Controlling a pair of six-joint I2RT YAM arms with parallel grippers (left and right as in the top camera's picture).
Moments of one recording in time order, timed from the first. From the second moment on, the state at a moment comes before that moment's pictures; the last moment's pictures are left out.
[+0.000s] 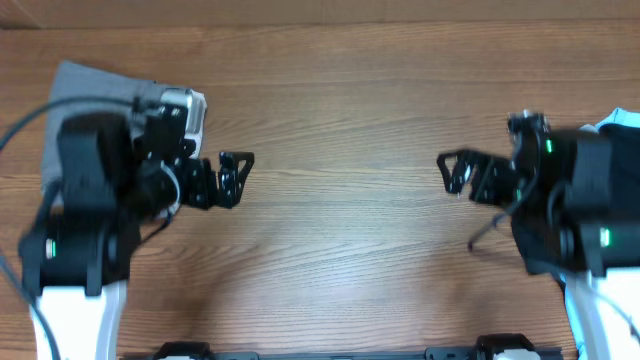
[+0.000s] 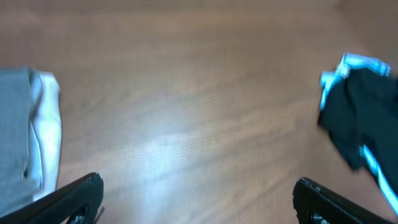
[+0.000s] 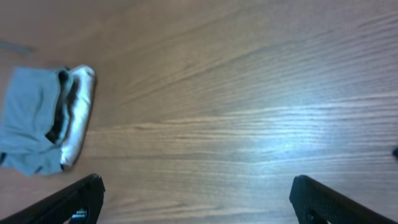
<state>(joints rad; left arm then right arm) -0.03 1.15 1.45 -1.08 0.44 -0.01 0.04 1.11 1.22 -0.97 -0.33 0.31</state>
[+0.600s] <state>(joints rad) -0.03 1.35 1.52 -1.23 0.45 0.03 -0.24 1.70 1.35 -1.02 -0.06 0.48</state>
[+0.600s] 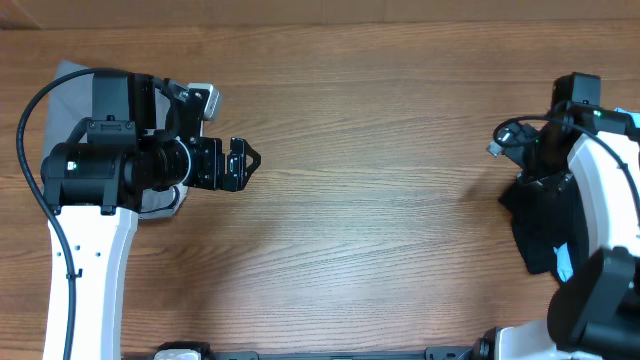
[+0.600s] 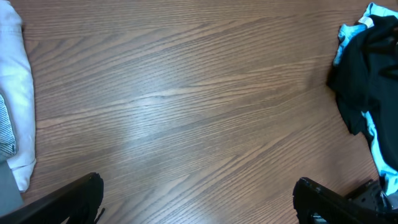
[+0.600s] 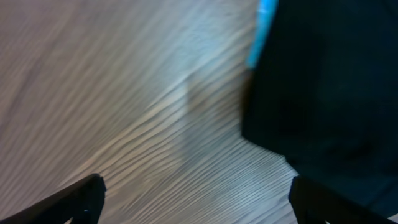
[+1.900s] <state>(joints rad) -0.03 1.39 1.52 -1.14 0.45 0.06 -0.26 1.82 1.46 -1.15 0.12 0.51</state>
